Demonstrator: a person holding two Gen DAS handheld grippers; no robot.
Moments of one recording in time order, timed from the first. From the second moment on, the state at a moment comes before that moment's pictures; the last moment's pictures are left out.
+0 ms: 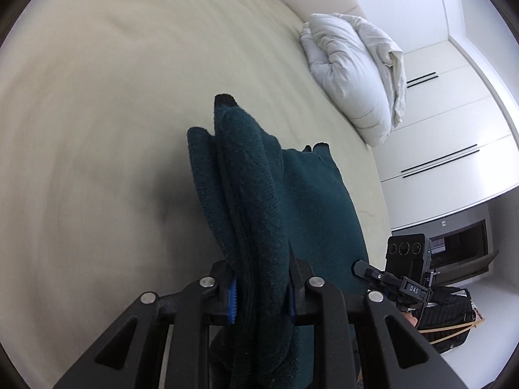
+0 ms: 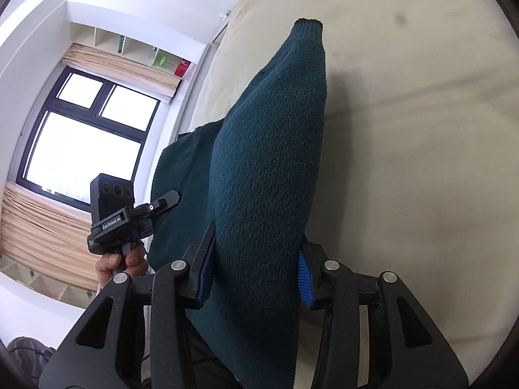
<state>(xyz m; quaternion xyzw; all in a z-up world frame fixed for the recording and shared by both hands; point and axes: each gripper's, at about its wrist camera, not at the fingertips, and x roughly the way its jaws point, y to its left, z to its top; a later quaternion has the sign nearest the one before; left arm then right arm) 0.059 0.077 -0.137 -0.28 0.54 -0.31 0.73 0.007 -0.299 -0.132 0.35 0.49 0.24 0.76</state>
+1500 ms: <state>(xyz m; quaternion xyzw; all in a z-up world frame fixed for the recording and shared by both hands) -0.008 0.081 -0.149 -0.26 0.50 -0.33 0.76 -0.076 -0.333 -0.192 0.41 0.50 0.30 0.70</state>
